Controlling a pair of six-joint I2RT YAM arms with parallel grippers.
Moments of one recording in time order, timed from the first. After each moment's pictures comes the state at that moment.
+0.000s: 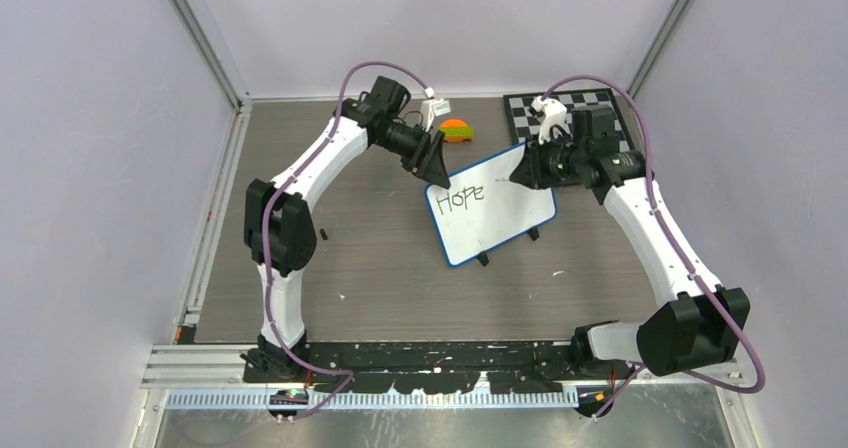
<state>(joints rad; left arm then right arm) -0.47 1.99 1.87 -0.88 0.94 0.13 0.18 1.30 1.25 -0.66 -0.47 -0.06</state>
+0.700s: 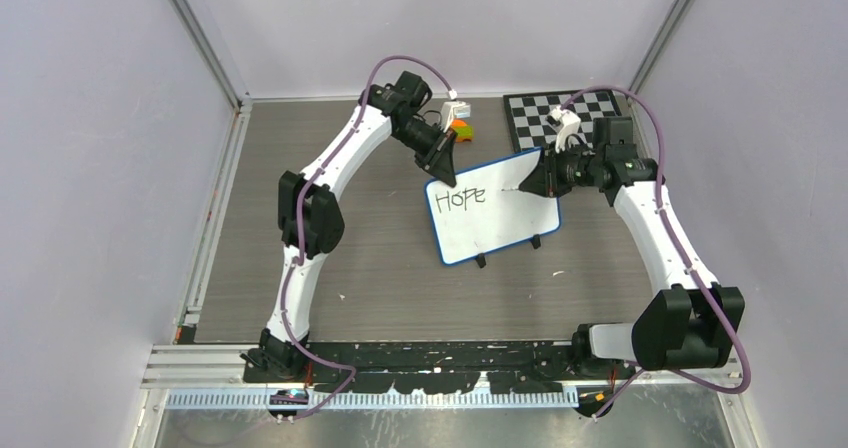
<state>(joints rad) -0.52 2.27 2.28 -1.20 0.92 0.32 0.02 1.31 1.16 -0.64 -0.71 -0.14</state>
